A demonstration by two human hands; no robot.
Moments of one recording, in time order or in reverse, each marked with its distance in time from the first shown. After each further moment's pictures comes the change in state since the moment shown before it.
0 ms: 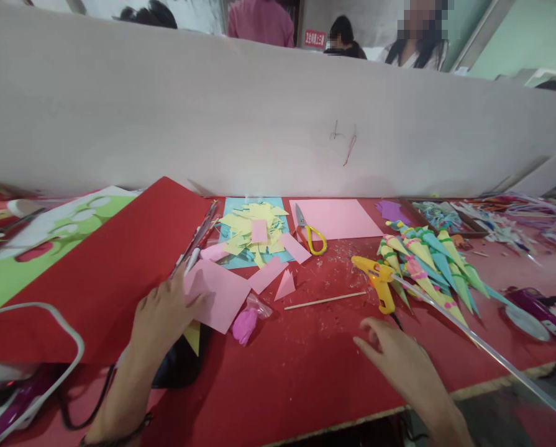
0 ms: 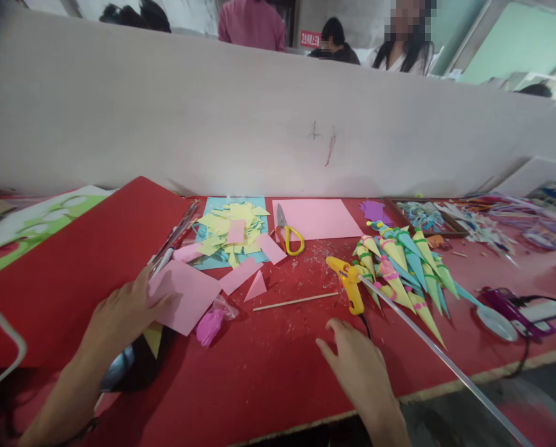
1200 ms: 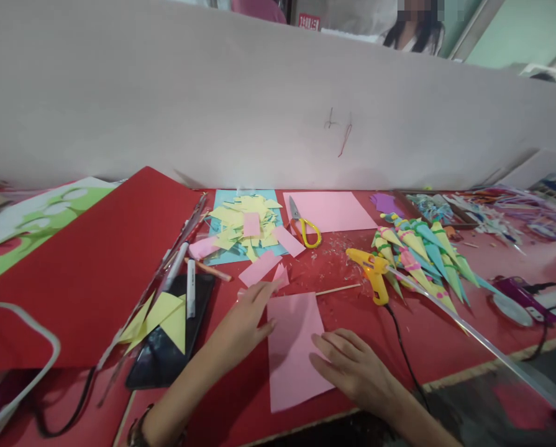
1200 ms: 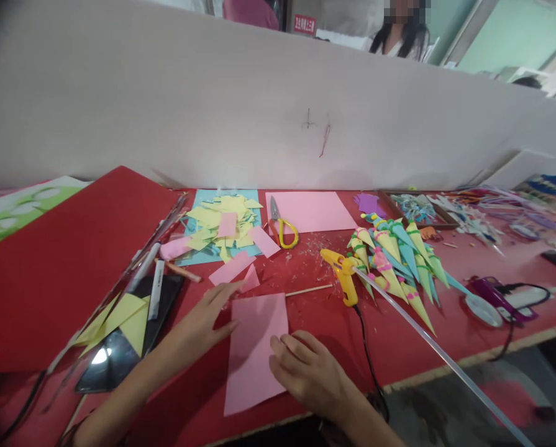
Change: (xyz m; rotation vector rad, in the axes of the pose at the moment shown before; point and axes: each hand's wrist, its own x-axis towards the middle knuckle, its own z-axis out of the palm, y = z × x) left_hand -0.014 0.104 0.011 -0.544 -0.373 0.420; right_hand -0.010 -0.012 0.041 -0.064 0.461 -1.059
